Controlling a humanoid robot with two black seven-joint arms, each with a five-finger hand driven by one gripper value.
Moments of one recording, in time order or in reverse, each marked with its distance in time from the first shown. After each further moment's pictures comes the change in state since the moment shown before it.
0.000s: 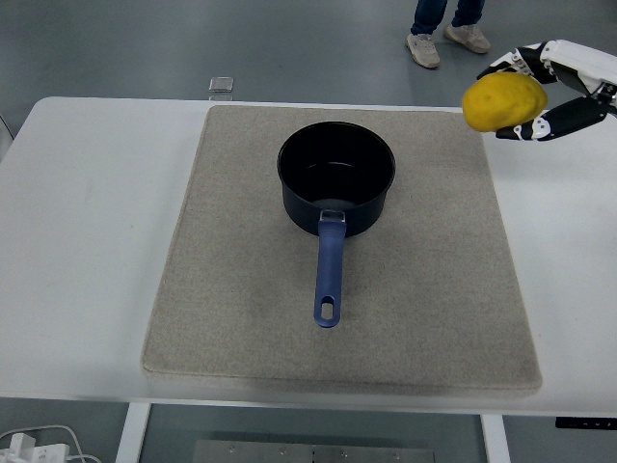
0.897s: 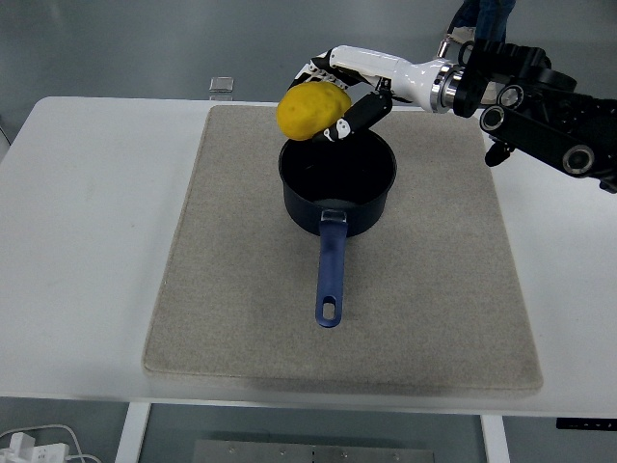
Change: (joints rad) left arm 0.000 0.000 0.000 0.000 0.000 0.000 0.000; right arm 0.133 0.589 -0.109 -0.351 0.037 -0.009 -0.099
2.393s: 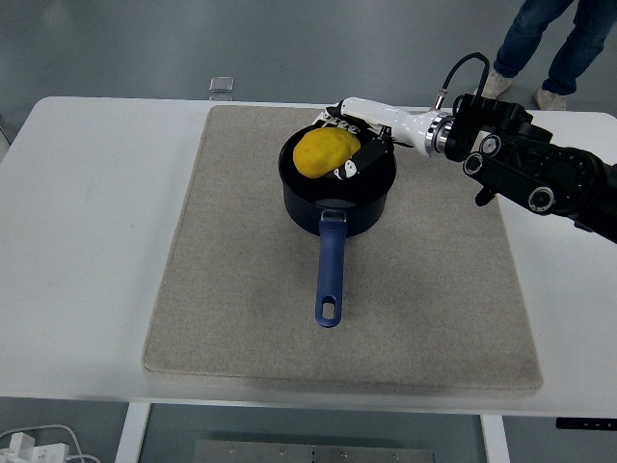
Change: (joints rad) left arm 0.000 0.000 0.000 0.000 0.000 0.000 0.000; right arm -0.120 0.087 -0.044 -0.148 -0.013 -0.025 0.009
